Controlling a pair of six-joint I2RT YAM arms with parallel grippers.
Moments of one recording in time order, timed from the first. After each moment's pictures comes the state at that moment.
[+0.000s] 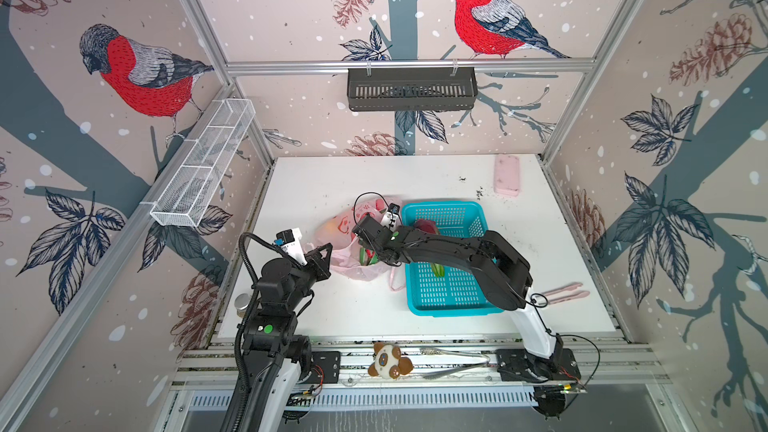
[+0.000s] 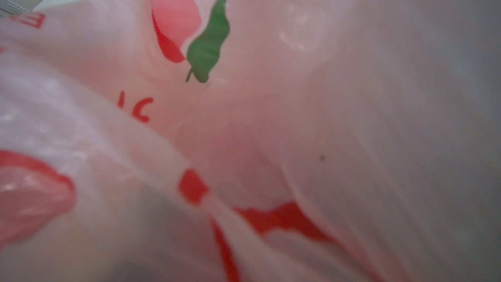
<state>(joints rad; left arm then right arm) -0.09 0.38 0.36 -0.27 0.33 -0.65 1.06 2.18 1.65 -0.43 0.44 1.18</state>
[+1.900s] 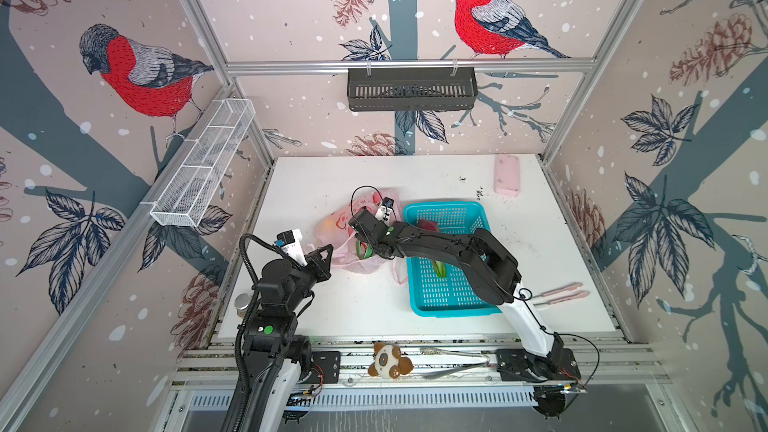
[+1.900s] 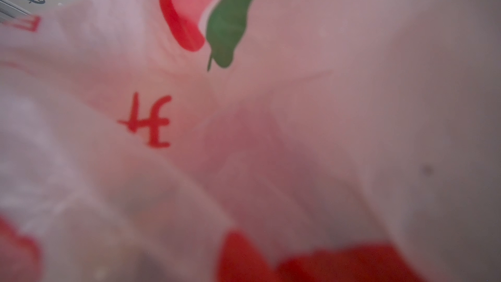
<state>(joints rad) -0.09 0.37 0.35 -0.27 0.34 -0.67 1.03 2.29 1.75 -0.36 0.44 1.13</state>
